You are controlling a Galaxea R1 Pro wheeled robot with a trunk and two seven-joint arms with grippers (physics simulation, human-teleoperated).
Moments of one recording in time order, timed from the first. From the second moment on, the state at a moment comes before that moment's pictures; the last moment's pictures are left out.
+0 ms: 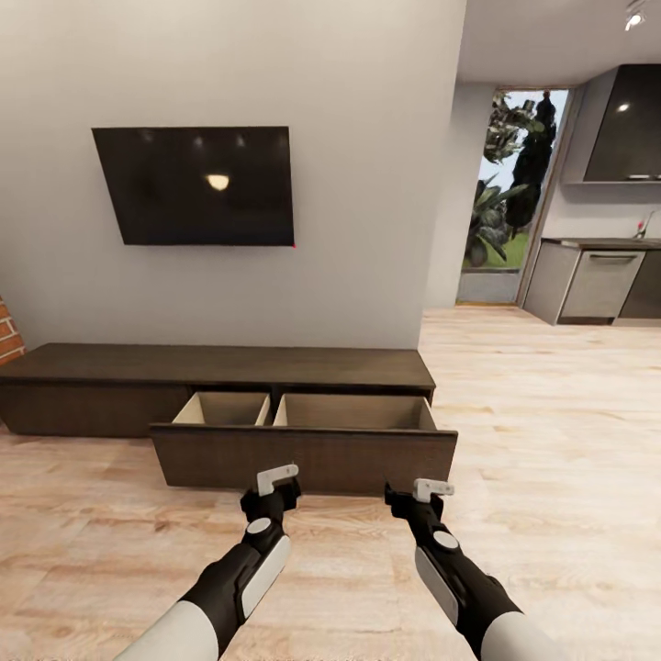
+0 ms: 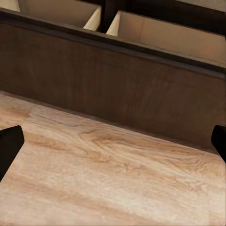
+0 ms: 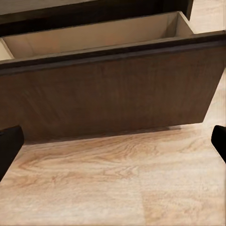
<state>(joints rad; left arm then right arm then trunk) -0.58 -0.14 -0.45 -0.68 0.48 -0.02 0.53 -0.55 0.04 0.28 -0.60 -0.34 -0.10 -0.20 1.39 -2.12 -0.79</state>
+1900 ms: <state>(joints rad) -0.58 -0.14 -0.51 -0.55 0.39 -0.23 0.53 -0.55 0.03 0.28 -0.53 -0.28 -0.27 -0.19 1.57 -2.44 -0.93</state>
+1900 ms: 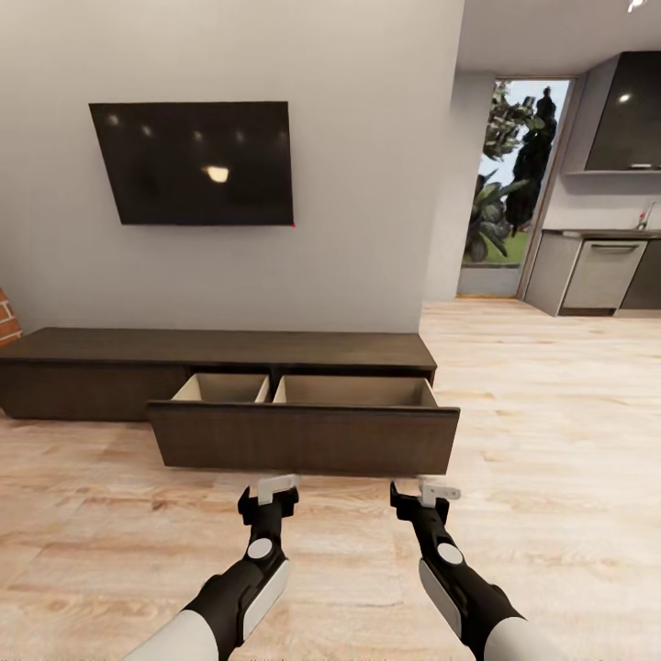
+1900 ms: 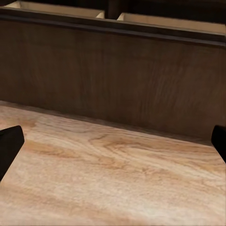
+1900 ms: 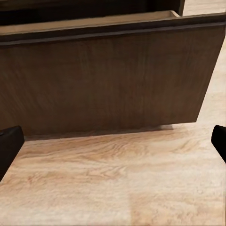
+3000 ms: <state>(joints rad) -0.58 -0.14 -0.52 -0.55 0.39 -0.23 0.52 -0.55 0.03 0.28 -0.53 -0.27 -0.27 -0.19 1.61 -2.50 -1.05</state>
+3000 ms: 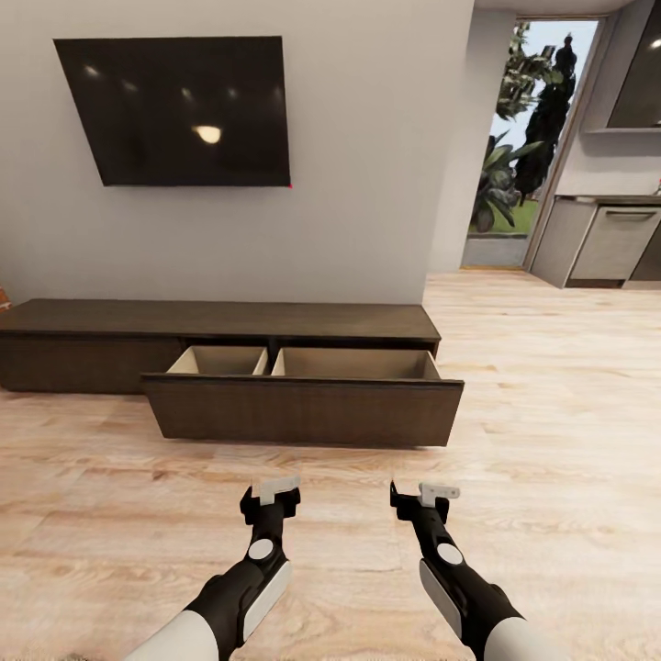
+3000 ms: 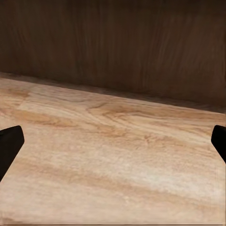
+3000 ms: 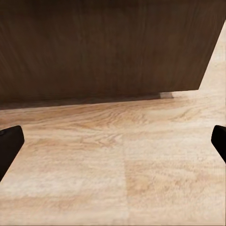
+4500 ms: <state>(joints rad) -0.58 -0.14 -0.53 -0.55 0.39 -0.23 0.52 -0.55 0.03 0.28 -0.53 -0.27 -0.27 -0.19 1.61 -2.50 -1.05</state>
